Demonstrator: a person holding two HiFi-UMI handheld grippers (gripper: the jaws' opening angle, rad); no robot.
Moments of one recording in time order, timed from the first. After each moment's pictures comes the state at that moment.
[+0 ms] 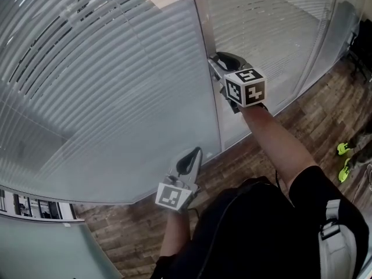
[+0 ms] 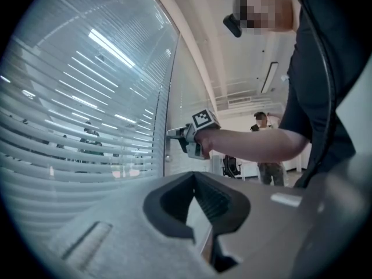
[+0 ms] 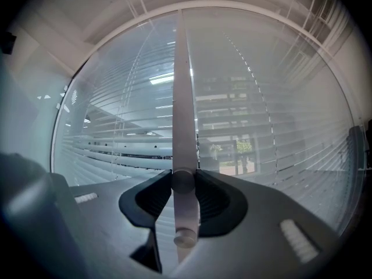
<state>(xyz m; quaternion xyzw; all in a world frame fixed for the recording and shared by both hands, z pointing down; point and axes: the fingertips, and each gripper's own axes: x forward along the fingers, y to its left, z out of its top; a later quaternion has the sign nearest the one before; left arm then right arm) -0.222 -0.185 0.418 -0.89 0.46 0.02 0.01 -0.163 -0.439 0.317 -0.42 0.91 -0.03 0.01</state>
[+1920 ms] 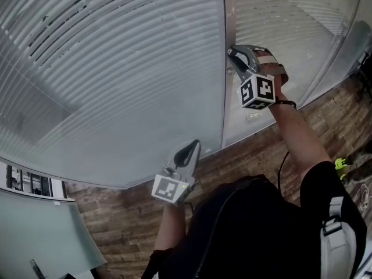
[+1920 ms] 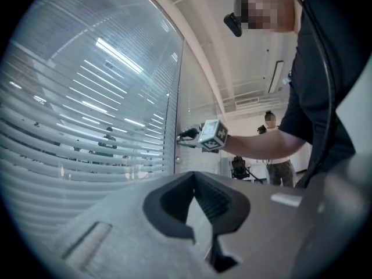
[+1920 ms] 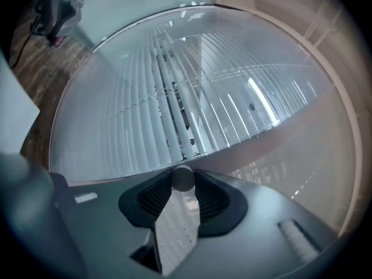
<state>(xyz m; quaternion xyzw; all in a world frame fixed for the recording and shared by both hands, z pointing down) -0.245 -0.177 0.414 -0.86 0.50 0.04 0.01 -0.178 -0.427 0.319 -0.35 0.73 0.49 -0.32</state>
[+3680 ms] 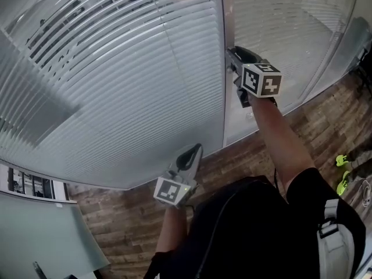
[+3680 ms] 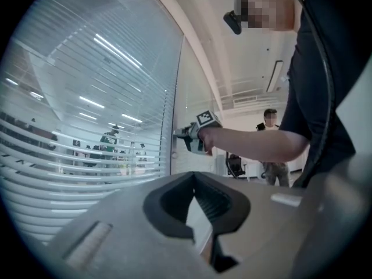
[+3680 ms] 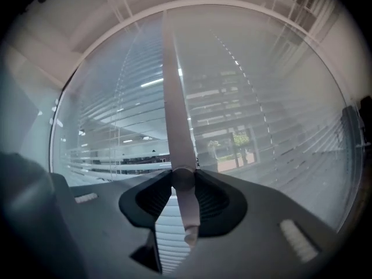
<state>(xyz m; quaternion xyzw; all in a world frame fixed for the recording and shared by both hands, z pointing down) -0.241 -0.162 0.427 -0.87 0.49 0.02 -0.01 -0.160 -0.441 0.318 -0.42 0.90 -0.08 0.04</state>
